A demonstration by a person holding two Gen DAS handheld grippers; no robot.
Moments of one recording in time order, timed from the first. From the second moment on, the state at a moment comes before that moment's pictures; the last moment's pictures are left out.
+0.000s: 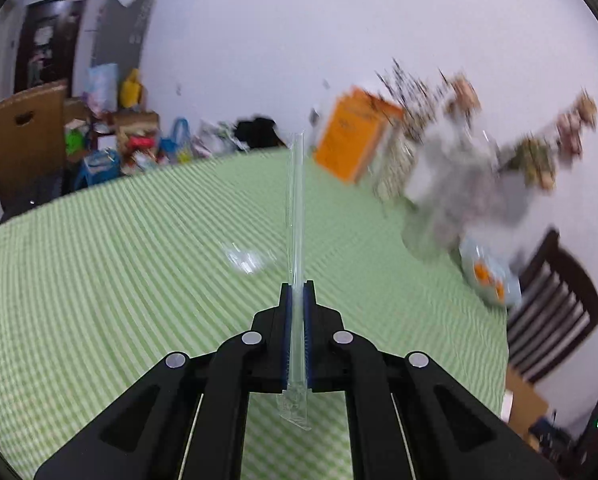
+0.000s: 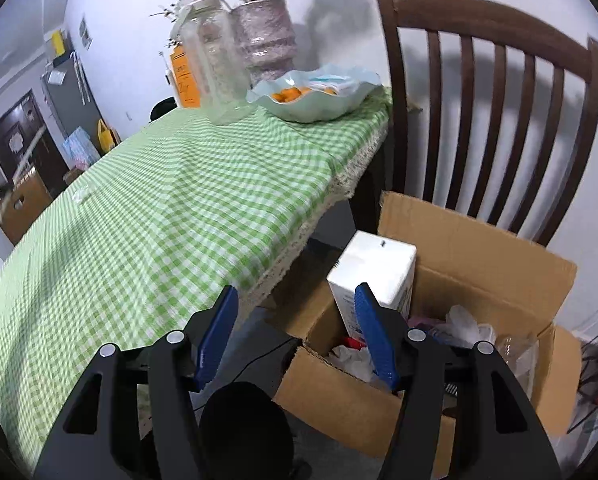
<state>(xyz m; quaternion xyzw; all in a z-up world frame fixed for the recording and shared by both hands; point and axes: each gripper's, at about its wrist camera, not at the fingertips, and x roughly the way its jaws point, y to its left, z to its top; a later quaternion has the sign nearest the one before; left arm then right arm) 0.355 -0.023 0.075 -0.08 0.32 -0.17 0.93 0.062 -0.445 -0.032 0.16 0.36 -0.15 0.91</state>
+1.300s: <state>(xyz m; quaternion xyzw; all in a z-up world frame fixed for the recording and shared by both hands) 0.427 0.134 -0.002 -0.26 0.37 -0.11 0.88 0.523 -0.166 -0.036 0.08 0.46 0.16 0.87</state>
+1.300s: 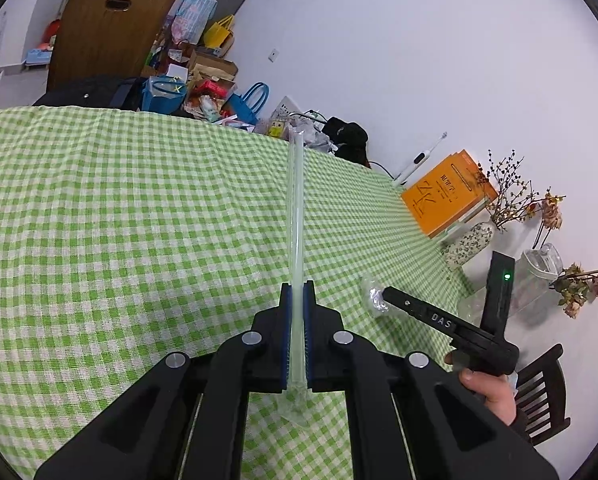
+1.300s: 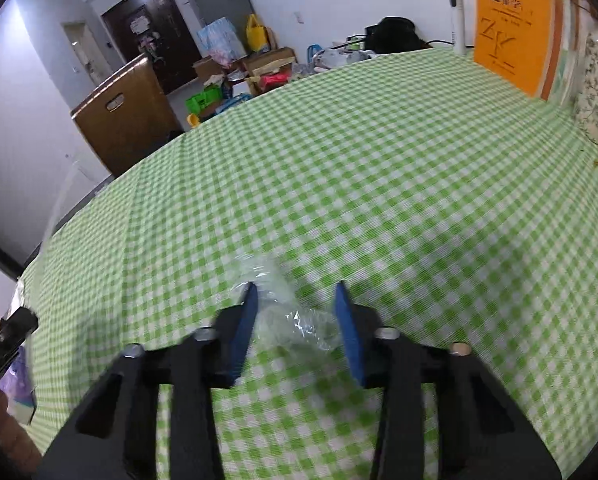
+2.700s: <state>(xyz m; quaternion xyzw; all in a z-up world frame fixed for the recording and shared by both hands) 0.261 -0.214 0.063 0.02 0.36 -0.44 0.82 -0.022 -0.542 -0.032 0.26 0.32 -0.27 0.87</state>
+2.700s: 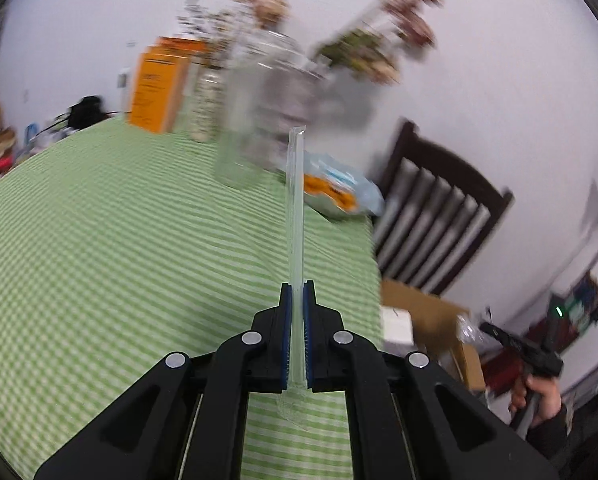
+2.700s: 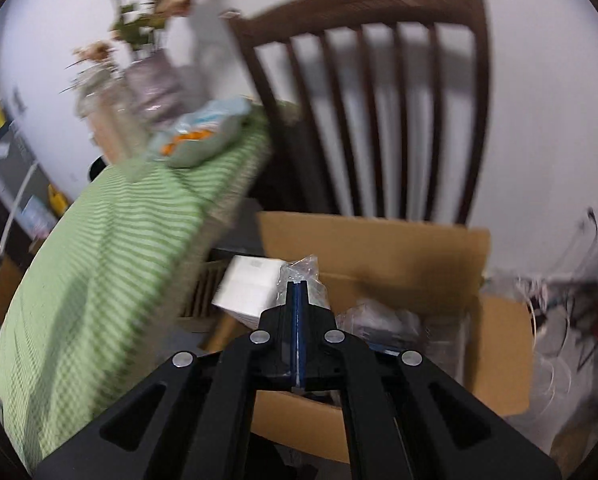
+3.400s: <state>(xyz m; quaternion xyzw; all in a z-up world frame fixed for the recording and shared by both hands) 0.147 -0.389 -0.008 0.17 0.44 -0.52 0.71 -0.047 -0.636 -0.118 0.35 0.34 -0.28 0.83</state>
